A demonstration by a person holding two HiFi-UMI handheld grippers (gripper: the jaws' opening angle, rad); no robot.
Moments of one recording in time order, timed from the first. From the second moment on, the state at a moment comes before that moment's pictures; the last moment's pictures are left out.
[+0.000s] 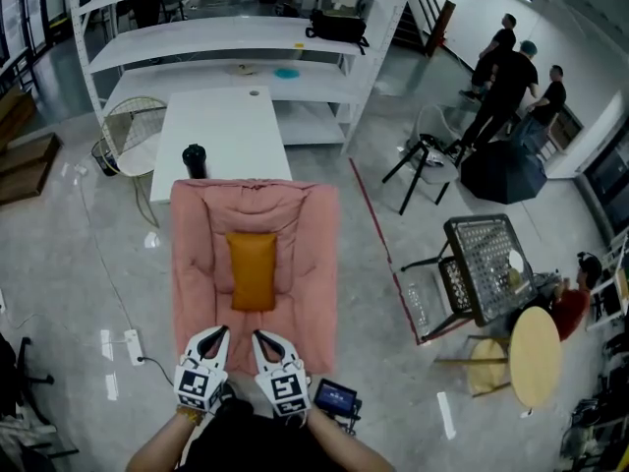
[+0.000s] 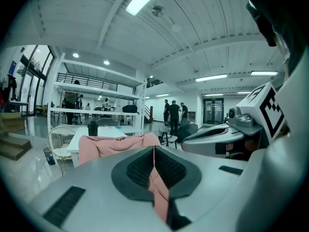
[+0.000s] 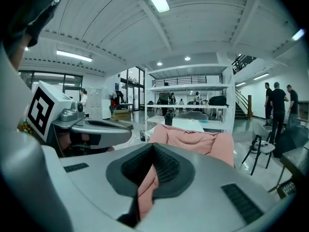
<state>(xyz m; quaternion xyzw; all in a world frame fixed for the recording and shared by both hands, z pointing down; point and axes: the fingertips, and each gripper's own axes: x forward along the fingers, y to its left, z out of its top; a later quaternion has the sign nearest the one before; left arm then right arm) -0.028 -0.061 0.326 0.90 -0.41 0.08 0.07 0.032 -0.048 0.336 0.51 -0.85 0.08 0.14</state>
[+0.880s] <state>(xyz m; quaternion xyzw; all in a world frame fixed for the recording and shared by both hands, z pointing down) -0.037 -0.072 0.333 0.91 -0.40 0.10 0.08 0.023 -0.057 0.340 0.51 -0.84 0.09 0.14</state>
